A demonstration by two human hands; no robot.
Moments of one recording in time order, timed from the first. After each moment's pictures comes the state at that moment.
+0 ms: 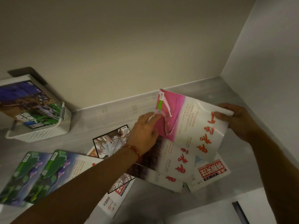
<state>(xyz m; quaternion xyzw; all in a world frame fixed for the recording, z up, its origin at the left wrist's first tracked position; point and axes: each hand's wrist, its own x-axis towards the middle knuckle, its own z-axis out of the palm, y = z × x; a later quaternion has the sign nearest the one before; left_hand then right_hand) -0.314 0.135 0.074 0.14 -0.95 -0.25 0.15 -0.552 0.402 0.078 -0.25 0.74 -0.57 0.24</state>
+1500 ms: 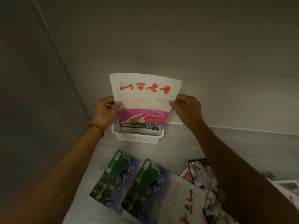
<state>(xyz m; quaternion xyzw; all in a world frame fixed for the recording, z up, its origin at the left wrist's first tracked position) 0.023 -0.342 0.158 0.44 -0.73 -0.40 0.34 -0.214 -0.178 0.178 -0.41 0.79 -0.45 0.07</state>
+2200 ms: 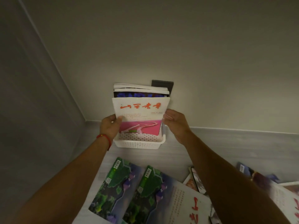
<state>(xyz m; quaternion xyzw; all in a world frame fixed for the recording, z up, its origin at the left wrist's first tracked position) 0.000 -0.371 0.071 0.51 -0.58 -0.56 0.29 -0.205 -0.212 0.113 -0.29 0.75 -0.51 0.31</state>
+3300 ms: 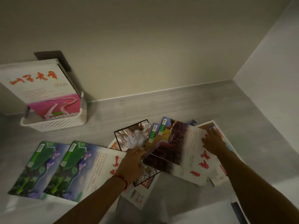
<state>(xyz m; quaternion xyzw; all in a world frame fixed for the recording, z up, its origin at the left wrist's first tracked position) -0.137 0.062 0.004 0.24 -0.90 -0.36 -0.06 -0.420 0.292 0.002 -0.21 0.95 -0.12 0.20</state>
